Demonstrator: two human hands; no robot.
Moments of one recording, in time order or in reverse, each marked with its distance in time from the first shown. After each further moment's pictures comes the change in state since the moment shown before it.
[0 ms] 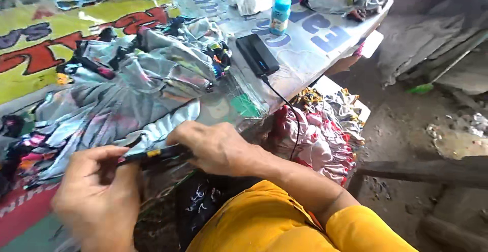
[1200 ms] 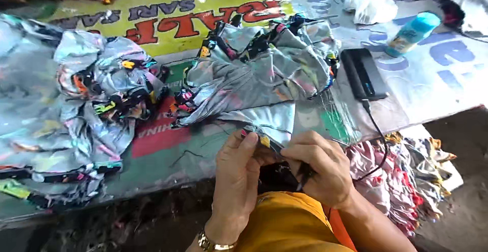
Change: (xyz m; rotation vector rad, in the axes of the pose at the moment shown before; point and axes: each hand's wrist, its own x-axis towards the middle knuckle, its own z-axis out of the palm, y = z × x) left_hand -0.012 0.080 0.032 -1.356 0.184 -0.615; right_hand -0.006 -0.005 -0.017 0.064 0.122 -0.144
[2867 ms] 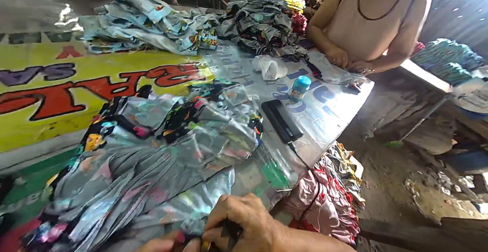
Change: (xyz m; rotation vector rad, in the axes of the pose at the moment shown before) left_hand 0.018 -0.010 -0.016 0.411 -0.162 0.415; right_hand 0.015 0.021 0.033 0.353 0.031 0.204
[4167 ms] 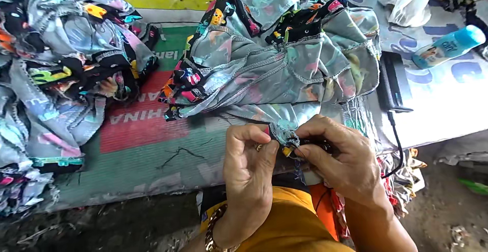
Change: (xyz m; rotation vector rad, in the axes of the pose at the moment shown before) left_hand -0.008 -0.003 0.003 -0.118 0.092 -0.007; right_hand 0.016 -0.021 -0.026 -0.075 -0.278 0.271
